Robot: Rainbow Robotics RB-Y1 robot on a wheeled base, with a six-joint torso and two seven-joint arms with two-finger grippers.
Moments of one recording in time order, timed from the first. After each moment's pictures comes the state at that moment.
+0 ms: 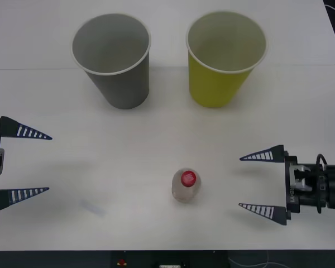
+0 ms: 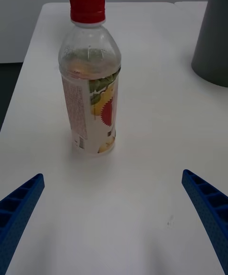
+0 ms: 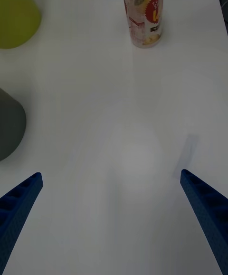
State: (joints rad) right arm 0.03 -0.86 0.19 -1.61 1.08 -1.10 0.40; left arm 0.26 1.13 0.26 -2.01 -1.31 -1.13 -0.09
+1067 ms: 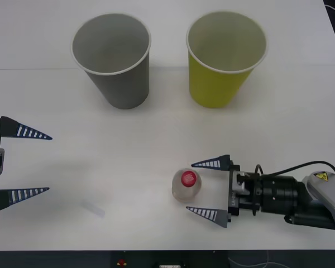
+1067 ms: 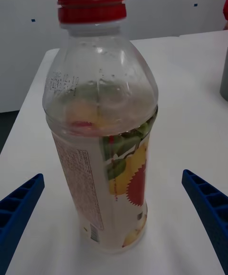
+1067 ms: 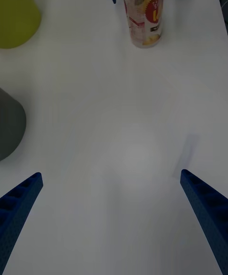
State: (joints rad) right arm -0.12 -0.55 0.35 -1.35 1.08 -1.10 0.51; left arm 0.26 1.13 0.26 -2.01 -1.31 -1.13 -0.09
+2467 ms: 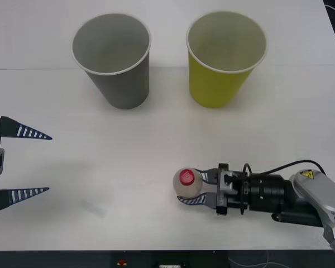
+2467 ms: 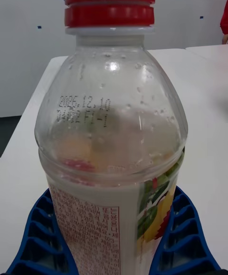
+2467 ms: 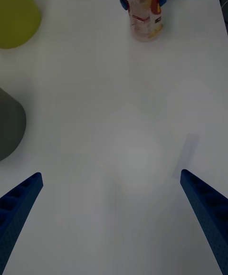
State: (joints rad) right arm -0.16 -0.52 0.39 -1.35 1.08 -1.09 0.52; left arm 0.26 1.13 0.26 -2.01 -1.31 -1.13 -0.09
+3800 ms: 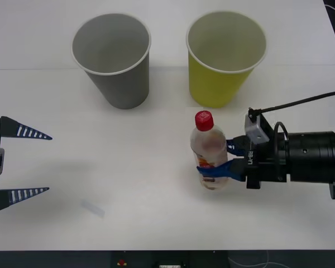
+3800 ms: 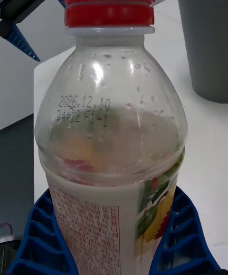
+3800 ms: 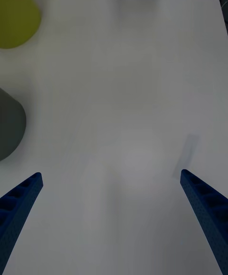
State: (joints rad) right arm -0.16 -1.00 0.36 -2.02 1.24 -0.80 -0.54; left arm 0.26 1.13 0.26 -2.01 -1.31 -1.13 -0.09
